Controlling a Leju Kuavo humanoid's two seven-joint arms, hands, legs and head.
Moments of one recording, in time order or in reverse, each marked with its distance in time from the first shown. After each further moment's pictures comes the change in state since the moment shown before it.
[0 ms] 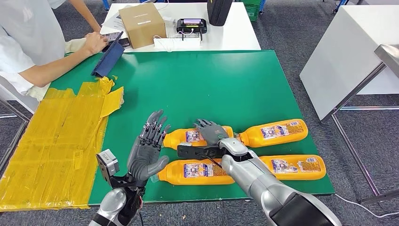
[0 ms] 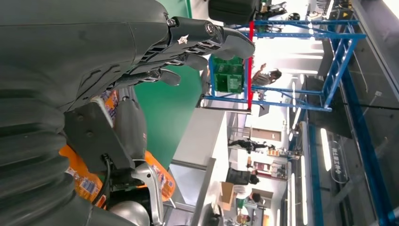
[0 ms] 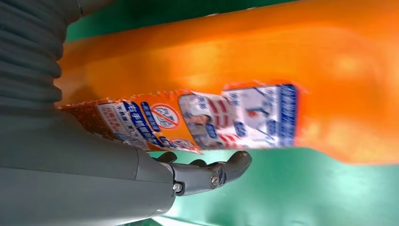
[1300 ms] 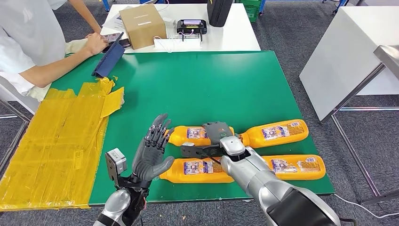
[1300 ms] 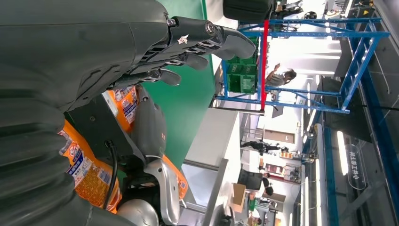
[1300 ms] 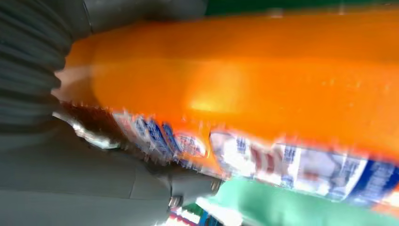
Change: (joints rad) left arm -0.001 -0.022 0.000 0.046 -0.027 0.015 0.023; right arm -0.034 0.019 0.031 0.089 0.161 -0.060 0.150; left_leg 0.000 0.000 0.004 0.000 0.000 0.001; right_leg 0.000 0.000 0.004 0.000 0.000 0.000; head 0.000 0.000
